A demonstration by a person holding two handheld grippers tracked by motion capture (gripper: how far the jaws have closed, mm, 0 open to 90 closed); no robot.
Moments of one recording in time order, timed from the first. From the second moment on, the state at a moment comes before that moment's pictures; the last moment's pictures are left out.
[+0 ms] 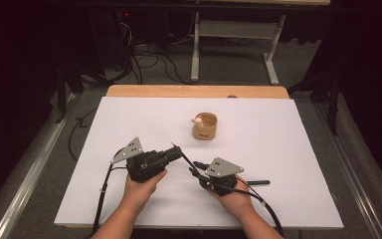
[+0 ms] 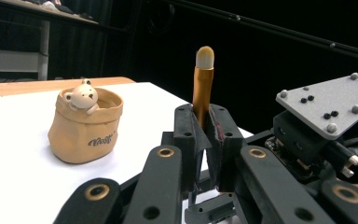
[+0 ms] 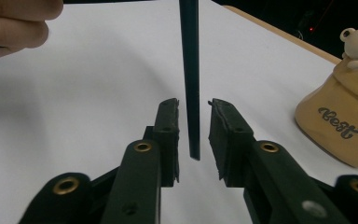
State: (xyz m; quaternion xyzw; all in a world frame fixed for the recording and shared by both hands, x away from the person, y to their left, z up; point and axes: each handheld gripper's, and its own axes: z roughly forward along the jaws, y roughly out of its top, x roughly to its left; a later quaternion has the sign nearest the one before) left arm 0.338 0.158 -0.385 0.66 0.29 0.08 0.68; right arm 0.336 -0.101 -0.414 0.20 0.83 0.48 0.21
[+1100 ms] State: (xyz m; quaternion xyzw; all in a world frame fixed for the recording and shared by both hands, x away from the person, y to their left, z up) left arm 0.336 0.128 -0.399 0.73 0.27 0.09 0.63; right arm 0.329 -0.103 -0.405 0.19 0.80 0.52 0.22
